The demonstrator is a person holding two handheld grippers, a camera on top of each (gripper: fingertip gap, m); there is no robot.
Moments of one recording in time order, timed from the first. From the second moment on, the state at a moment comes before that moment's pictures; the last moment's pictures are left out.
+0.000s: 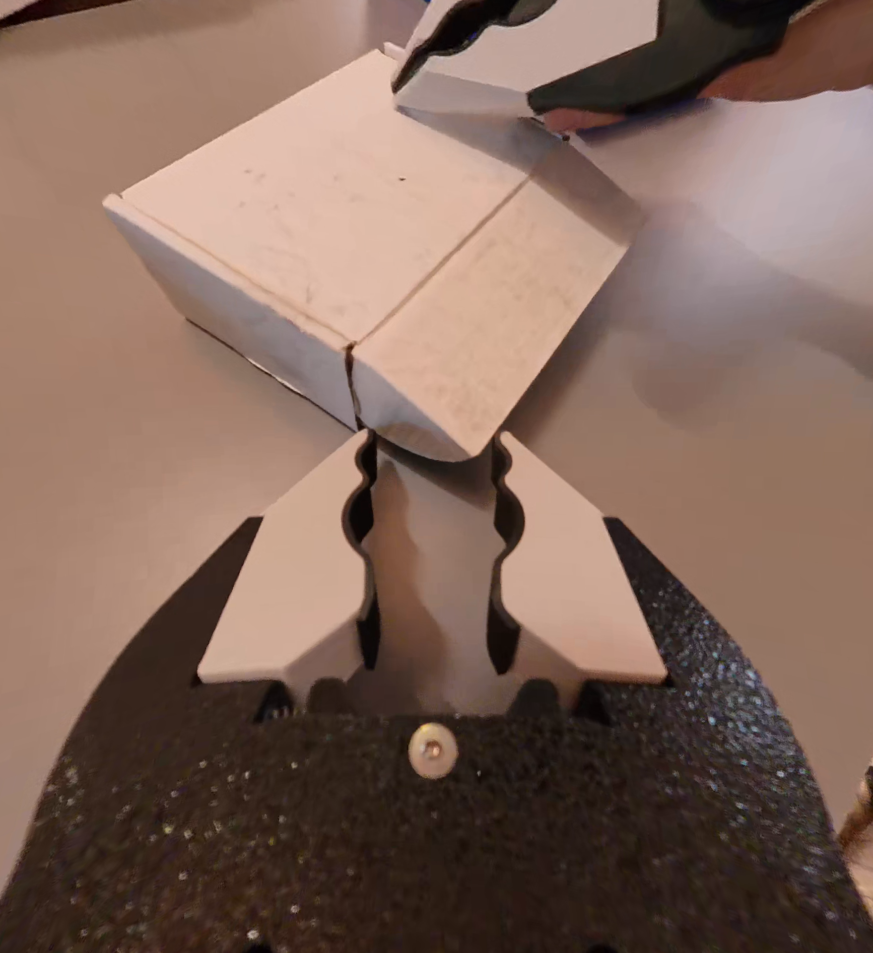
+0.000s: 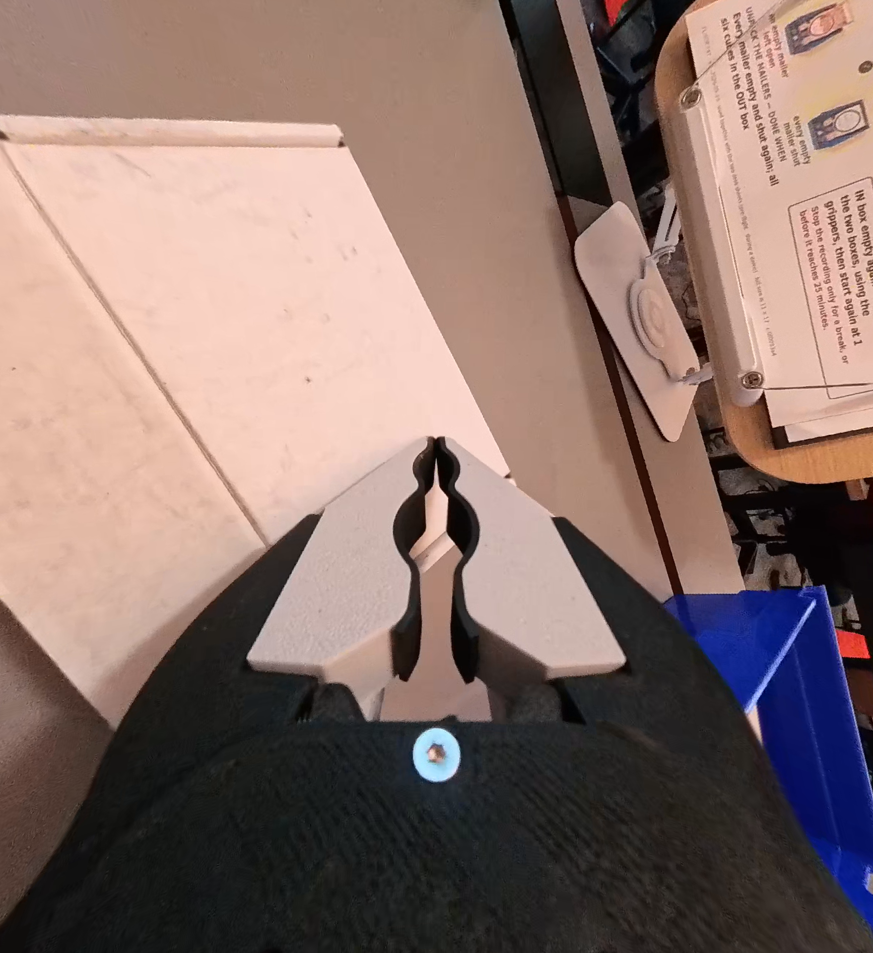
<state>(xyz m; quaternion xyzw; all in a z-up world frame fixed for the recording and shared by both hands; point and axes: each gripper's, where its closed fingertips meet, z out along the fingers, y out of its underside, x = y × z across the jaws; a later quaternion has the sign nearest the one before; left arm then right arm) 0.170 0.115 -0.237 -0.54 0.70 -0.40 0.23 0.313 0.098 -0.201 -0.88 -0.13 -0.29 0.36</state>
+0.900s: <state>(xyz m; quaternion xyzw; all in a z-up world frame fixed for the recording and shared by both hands) 0.203 0.145 -0.224 -0.45 0.73 -0.50 0.12 0.260 0.040 -0.222 -0.89 0.01 0.14 0.43</state>
